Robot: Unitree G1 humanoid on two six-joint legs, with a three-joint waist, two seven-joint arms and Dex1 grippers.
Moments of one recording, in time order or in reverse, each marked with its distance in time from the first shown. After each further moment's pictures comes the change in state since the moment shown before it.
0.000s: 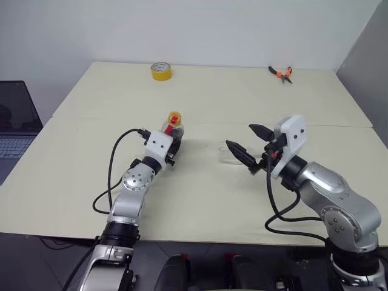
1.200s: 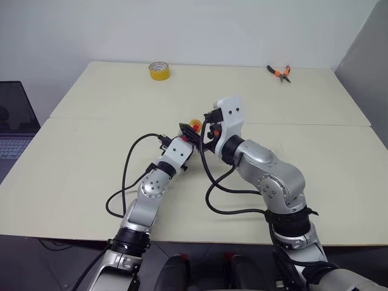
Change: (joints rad) left arm 0.017 -0.043 -0.110 -0.034 0.125 -0.009 0.082; right arm -0.271 0.374 0.177 0.356 -0.193 0.001 -0.135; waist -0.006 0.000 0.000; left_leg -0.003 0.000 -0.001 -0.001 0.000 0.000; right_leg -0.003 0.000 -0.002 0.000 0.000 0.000
